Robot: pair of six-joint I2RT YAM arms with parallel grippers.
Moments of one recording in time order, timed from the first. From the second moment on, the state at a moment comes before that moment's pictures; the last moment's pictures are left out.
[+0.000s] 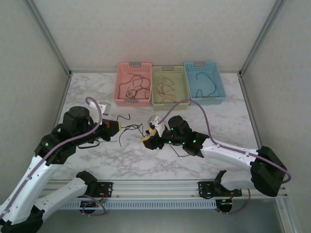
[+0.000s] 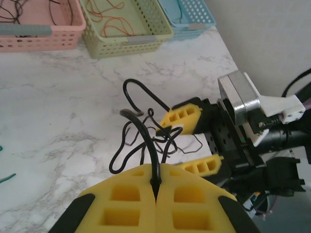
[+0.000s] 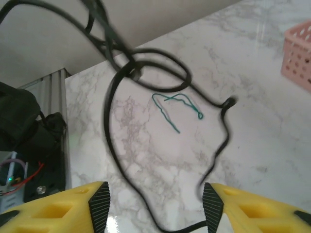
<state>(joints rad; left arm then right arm) -0.58 0.77 1.12 -0.90 0.24 -0.47 0.96 1.28 0.73 0.15 -0.35 0.08</state>
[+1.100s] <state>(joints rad) -0.58 0.75 1.18 -0.99 0.14 -0.46 0.94 1.25 0.77 0.10 -0.37 0.03</state>
